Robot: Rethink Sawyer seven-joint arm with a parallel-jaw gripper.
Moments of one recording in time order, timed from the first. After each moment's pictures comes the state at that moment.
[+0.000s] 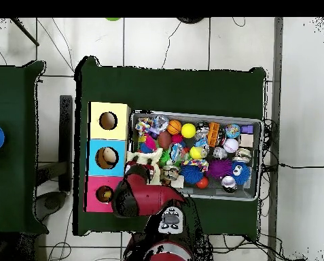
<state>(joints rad) 0.02 -0.49 -0.14 1.92 -0.07 -0.21 1.96</state>
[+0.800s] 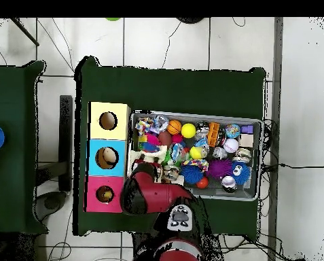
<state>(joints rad) -0.04 -0.49 -0.15 1.89 -0.14 -0.20 1.96</state>
